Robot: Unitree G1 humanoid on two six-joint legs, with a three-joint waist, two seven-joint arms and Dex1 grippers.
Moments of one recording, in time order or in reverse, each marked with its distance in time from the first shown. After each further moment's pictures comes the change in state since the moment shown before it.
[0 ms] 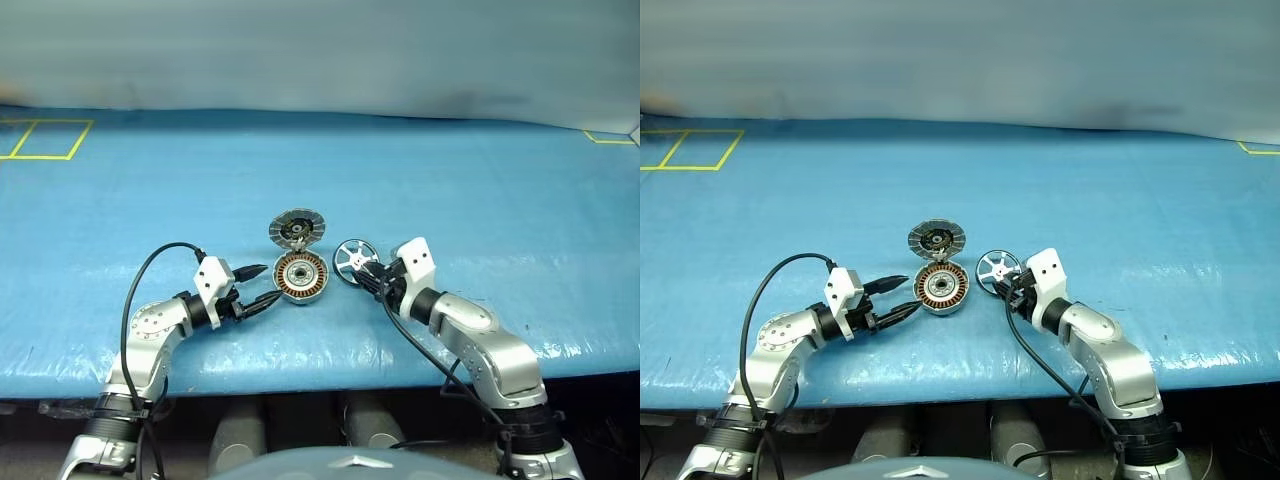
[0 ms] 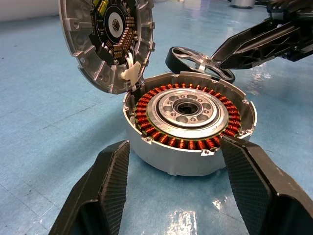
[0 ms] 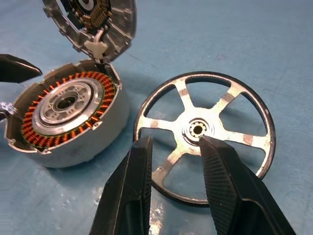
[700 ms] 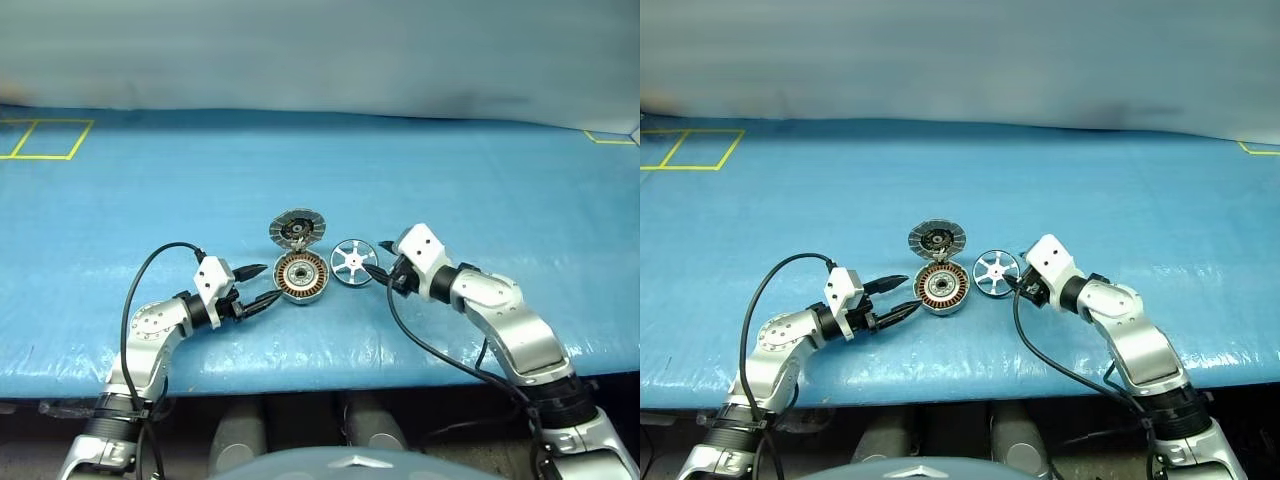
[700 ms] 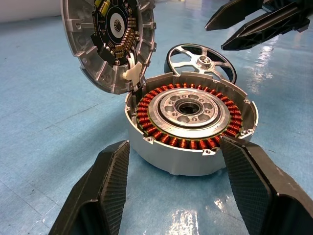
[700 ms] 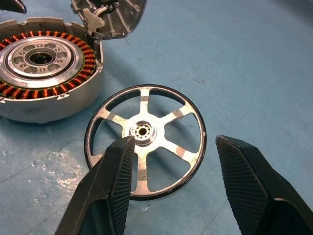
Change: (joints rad) left arm 0.001 0.000 -0.002 0.000 0.001 -0.005 0.008; right arm -0.142 -0.270 0.128 0.085 -0.219 -0.196 0.154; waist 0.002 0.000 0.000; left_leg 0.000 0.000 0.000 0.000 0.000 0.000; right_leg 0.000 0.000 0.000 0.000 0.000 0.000
